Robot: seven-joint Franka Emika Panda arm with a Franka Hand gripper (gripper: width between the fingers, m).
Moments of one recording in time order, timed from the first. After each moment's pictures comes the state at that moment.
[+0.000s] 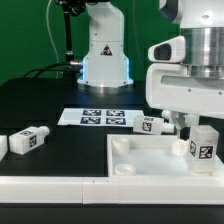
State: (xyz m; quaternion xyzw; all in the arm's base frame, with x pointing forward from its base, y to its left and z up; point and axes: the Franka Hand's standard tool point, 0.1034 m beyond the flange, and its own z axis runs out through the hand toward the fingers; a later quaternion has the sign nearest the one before) arm 0.637 0.119 0.071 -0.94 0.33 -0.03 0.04
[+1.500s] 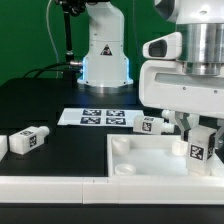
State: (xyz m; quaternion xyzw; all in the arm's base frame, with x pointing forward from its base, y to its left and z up) arm 0.644 0.108 0.075 -0.90 0.44 -0.03 0.04
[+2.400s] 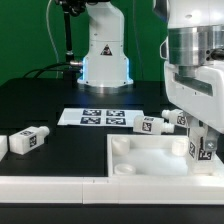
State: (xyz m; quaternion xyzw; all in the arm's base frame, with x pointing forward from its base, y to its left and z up) arm 0.638 0.115 0.072 -0.80 0.60 -0.01 0.06
